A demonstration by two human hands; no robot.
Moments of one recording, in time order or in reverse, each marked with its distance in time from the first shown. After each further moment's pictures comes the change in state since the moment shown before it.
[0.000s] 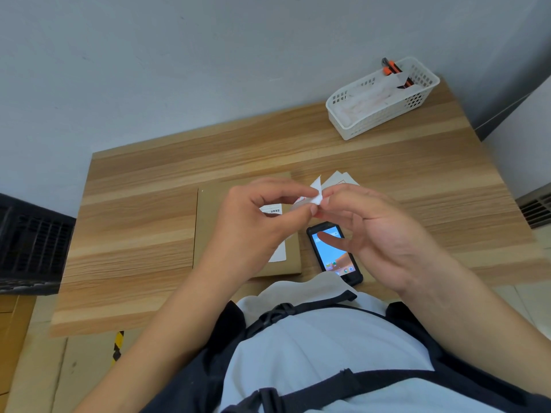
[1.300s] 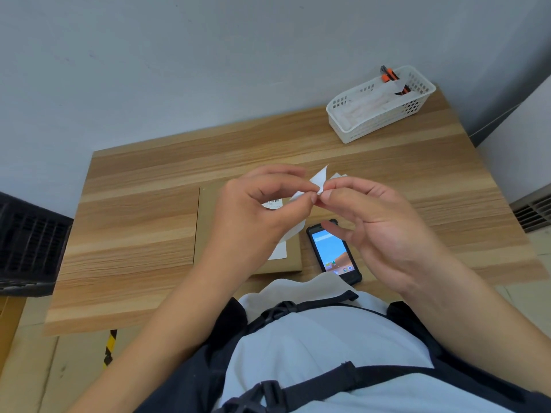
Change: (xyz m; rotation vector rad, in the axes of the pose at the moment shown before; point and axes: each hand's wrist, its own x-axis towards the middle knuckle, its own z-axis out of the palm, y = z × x) left_hand -0.010 -0.001 -0.004 -0.057 0.072 0.111; right_hand -0.015 0.000 0.012 0.017 -0.013 -0.178
